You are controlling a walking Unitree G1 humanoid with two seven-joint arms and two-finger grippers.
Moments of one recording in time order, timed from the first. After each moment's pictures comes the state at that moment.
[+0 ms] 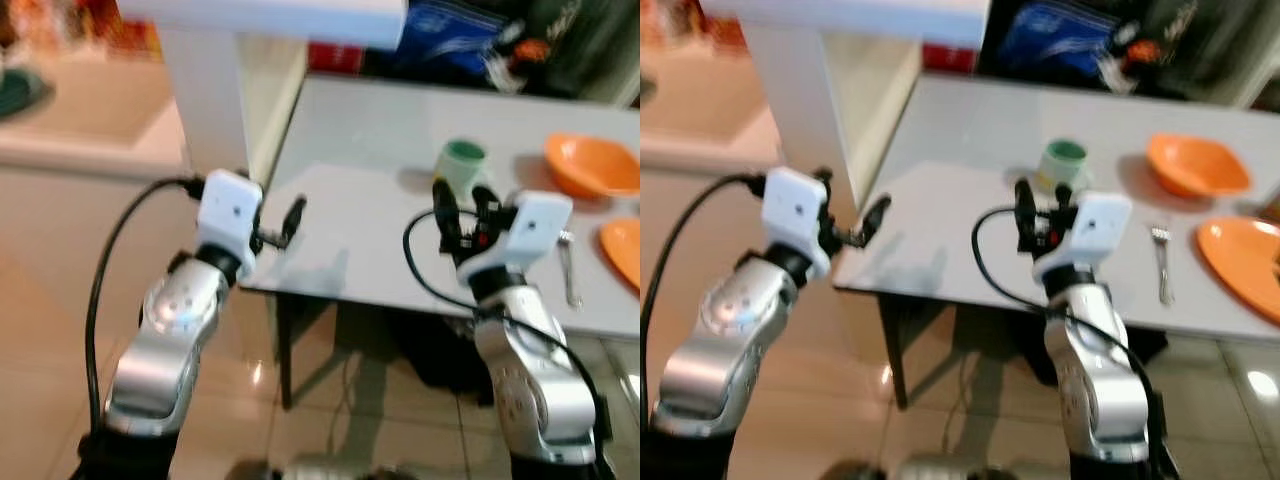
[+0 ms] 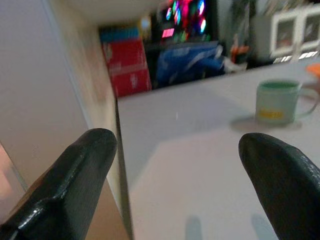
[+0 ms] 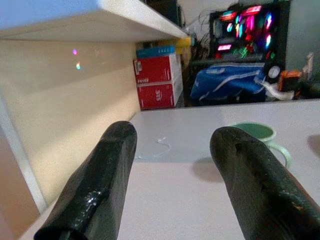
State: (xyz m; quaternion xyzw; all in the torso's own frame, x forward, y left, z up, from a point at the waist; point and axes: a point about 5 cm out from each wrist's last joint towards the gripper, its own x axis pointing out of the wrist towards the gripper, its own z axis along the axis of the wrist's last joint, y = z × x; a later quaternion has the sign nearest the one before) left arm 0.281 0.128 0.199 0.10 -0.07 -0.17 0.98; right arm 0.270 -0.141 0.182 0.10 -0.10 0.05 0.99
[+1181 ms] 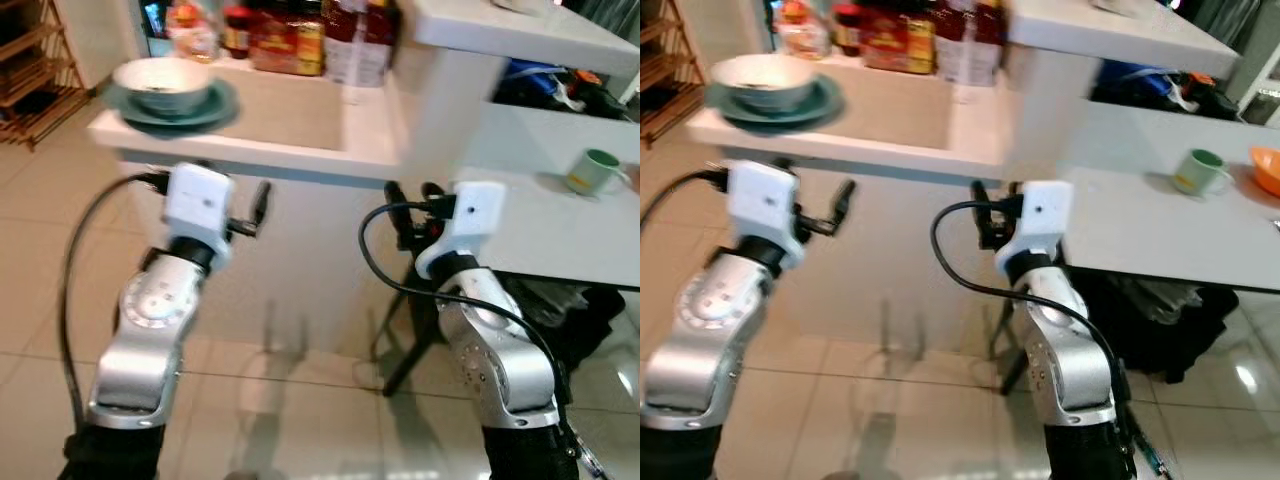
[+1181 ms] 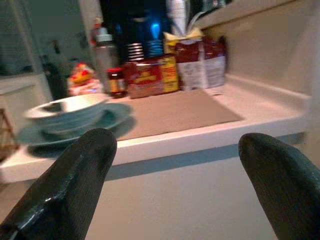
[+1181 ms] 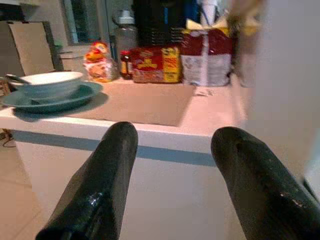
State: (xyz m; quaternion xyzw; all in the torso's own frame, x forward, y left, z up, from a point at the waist) left arm 0.285 0.153 0.197 0.12 -0.07 -0.09 0.99; right arm 0.291 -0.112 0.176 0.07 -0.05 0.11 0.99
